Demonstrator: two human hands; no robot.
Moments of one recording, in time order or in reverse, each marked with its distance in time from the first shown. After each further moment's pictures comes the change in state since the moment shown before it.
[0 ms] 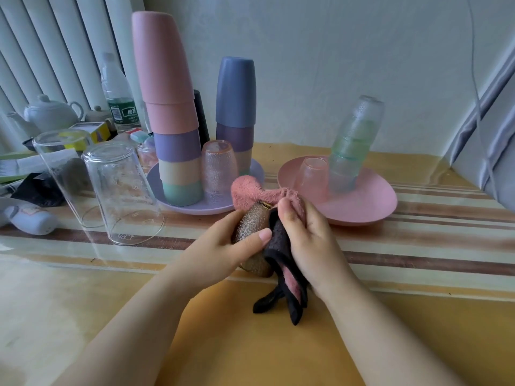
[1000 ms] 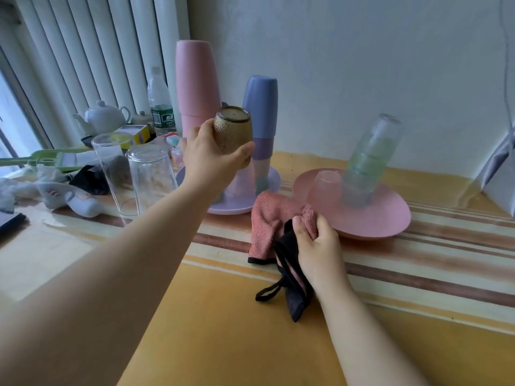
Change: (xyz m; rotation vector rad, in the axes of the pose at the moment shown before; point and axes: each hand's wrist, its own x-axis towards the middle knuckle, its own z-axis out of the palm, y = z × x) left_hand 0.067 0.062 -0.047 0.464 0.861 0.053; right_hand 0.008 0.022 -0.013 -0.264 0.157 0.087
